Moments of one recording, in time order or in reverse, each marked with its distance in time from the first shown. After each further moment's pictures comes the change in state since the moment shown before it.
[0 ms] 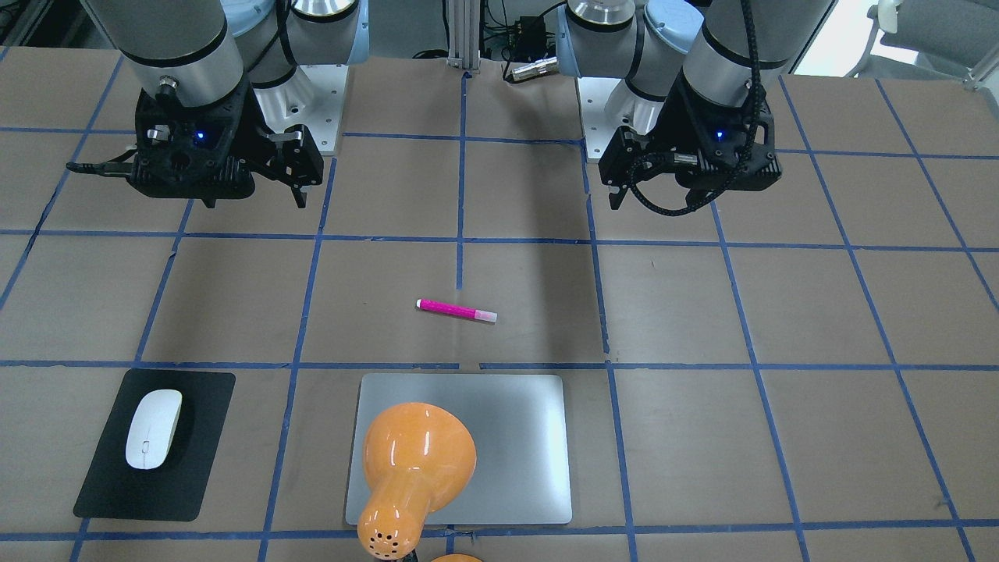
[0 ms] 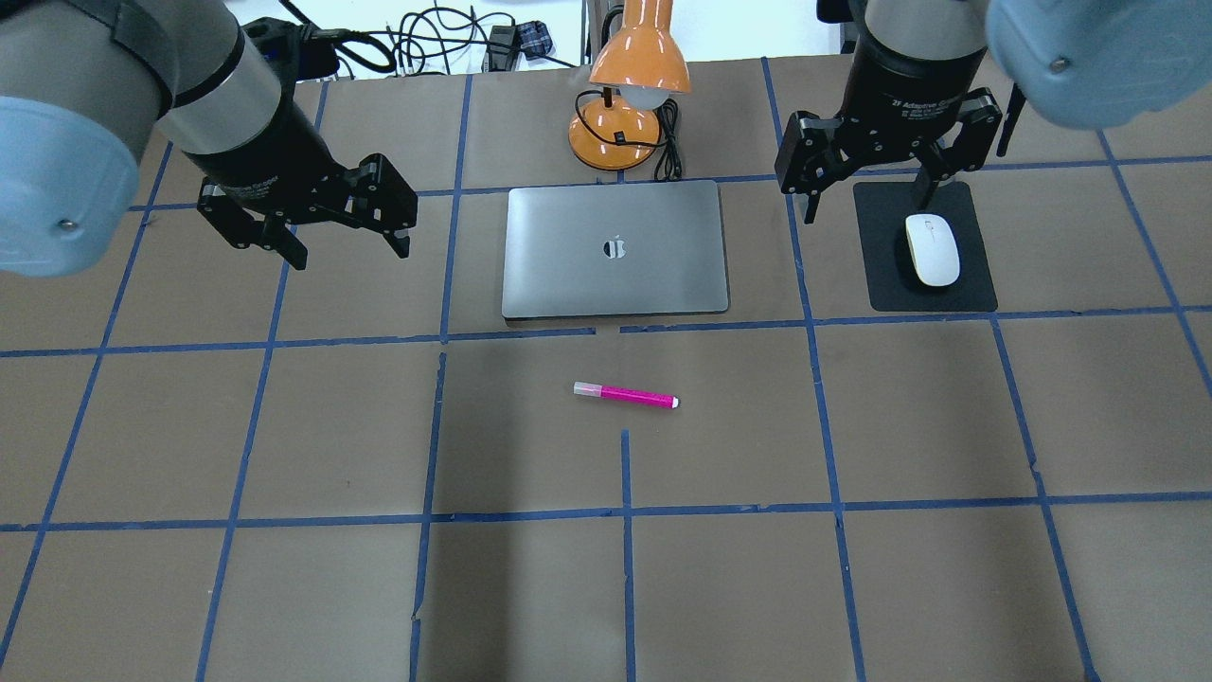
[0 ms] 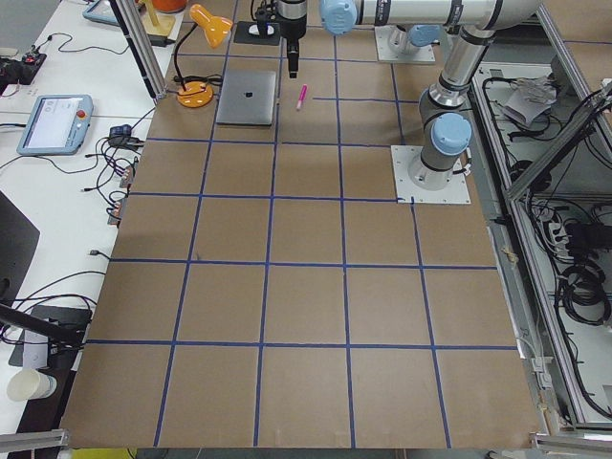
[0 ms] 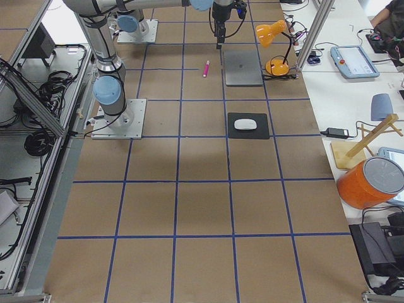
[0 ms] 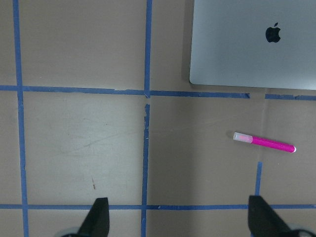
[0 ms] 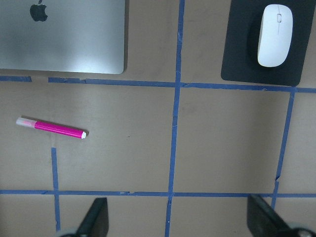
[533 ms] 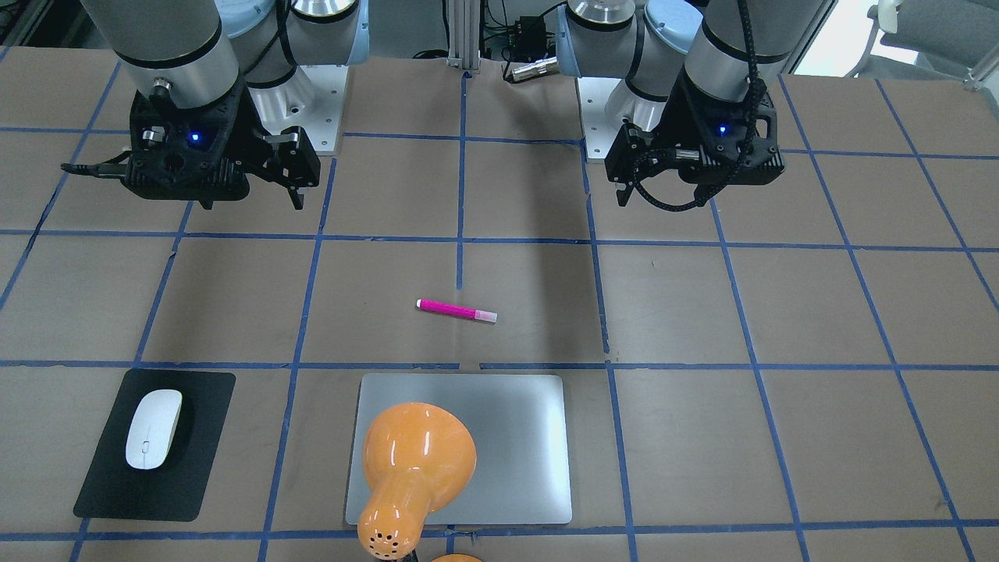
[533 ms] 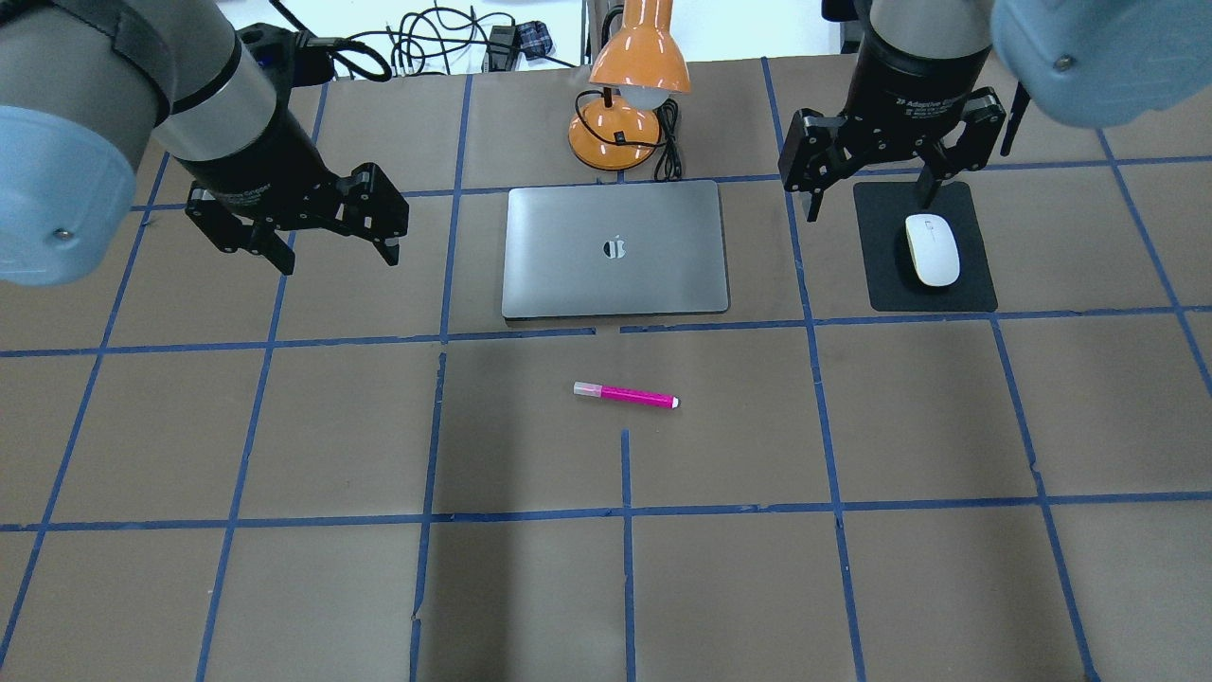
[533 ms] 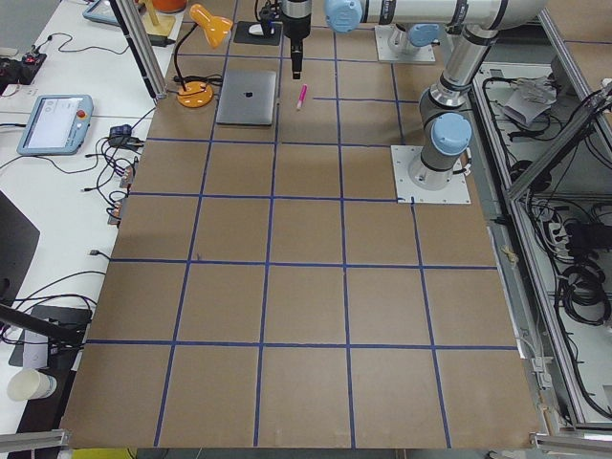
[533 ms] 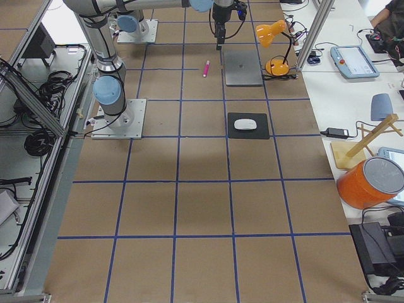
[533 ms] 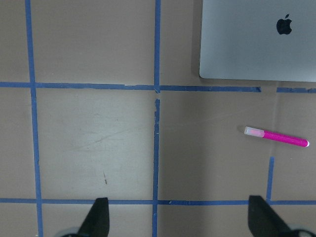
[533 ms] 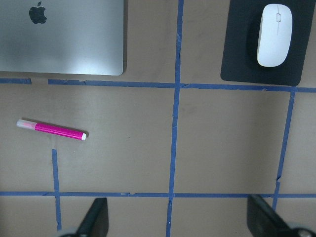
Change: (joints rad) left arm -0.001 0.009 -0.007 -0.003 0.034 0.003; right arm -0.006 0.000 0.001 -0.006 0.006 -0.001
